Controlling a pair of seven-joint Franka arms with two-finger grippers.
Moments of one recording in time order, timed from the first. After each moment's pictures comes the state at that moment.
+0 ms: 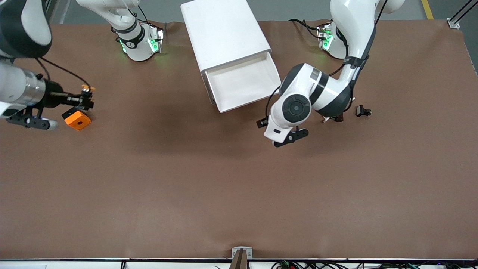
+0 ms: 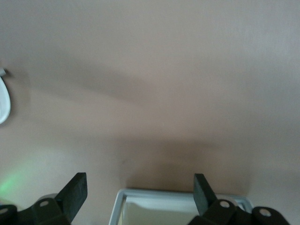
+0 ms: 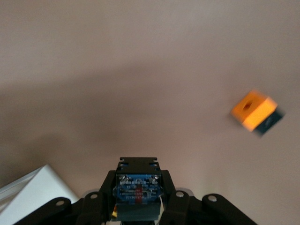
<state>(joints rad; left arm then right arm) -0.62 0.50 -0.02 -1.58 -0.23 1.80 -0.90 -0.05 0.07 0.00 -1.78 0.05 1.63 0.09</state>
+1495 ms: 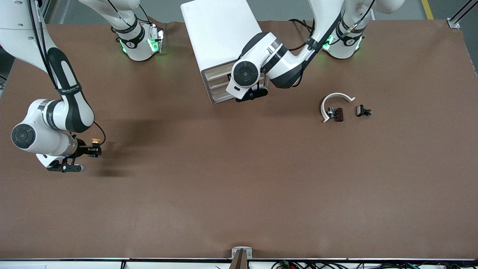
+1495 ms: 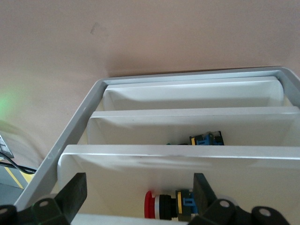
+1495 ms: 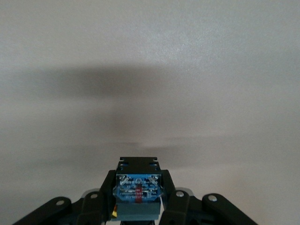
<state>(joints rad) -0.66 0.47 -0.26 -1.68 -0.35 1.73 -1.02 -0.17 0.50 0.00 -1.93 -0.10 2.30 -0.07</state>
